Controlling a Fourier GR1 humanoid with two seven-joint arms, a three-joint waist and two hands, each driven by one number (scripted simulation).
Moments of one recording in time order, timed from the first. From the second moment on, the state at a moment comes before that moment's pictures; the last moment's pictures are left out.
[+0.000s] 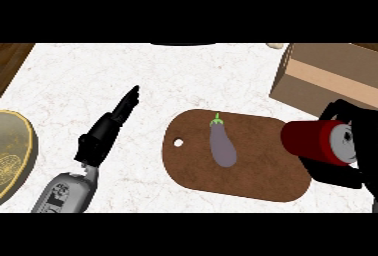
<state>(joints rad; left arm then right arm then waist) -0.23 0.23 -0.23 -1.50 0.01 -0.01 0.07 -0.19 -0.46 0.19 -2.12 0.94 0.25 0.70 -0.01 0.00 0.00</state>
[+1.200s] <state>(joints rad) -0.22 0.18 -0.18 -1.50 -0.04 -0.08 0.06 -0.58 -0.52 -0.24 -1.90 0.80 0.36 0.72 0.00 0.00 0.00</state>
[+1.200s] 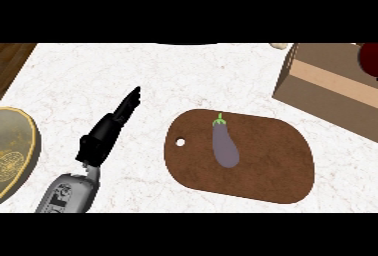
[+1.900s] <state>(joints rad) -0.19 0.14 -0.17 -1.52 -0.08 -0.10 0.07 -0.72 -0.58 -0.25 -1.39 0.91 0.14 0.51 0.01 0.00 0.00</state>
